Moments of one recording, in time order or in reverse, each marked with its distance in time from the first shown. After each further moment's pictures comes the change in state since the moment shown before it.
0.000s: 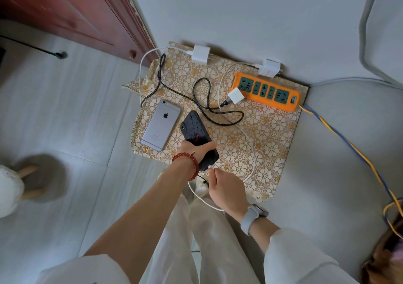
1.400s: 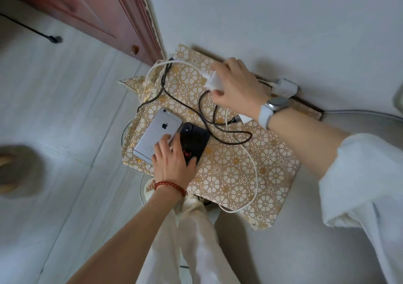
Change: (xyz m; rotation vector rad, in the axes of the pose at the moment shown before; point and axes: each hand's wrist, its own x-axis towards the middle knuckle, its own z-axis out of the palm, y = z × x) left_hand 0.041 -0.021 -0.023 0.811 0.539 0.649; right_hand 0.205 -0.048 -0.136 -0.455 0.228 -0.561
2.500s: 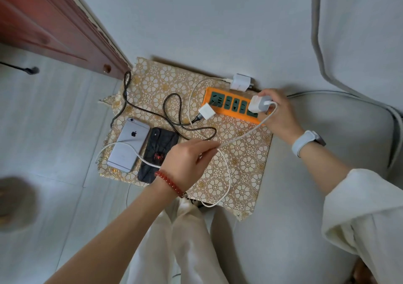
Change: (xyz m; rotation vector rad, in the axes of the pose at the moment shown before) left_hand -0.025 0.097 -0.044 -0.402 -0.113 0.720; right_hand -0.152 0.123 0.005 0.628 0.265 0.531
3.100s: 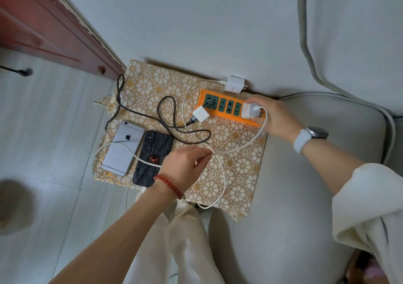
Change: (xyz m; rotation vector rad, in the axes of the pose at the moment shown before) left_hand 0.001 -0.010 0.017 0.082 -0.068 -0.106; right_hand 0.004 -0.008 -0.020 -0.246 -0.273 -0.117
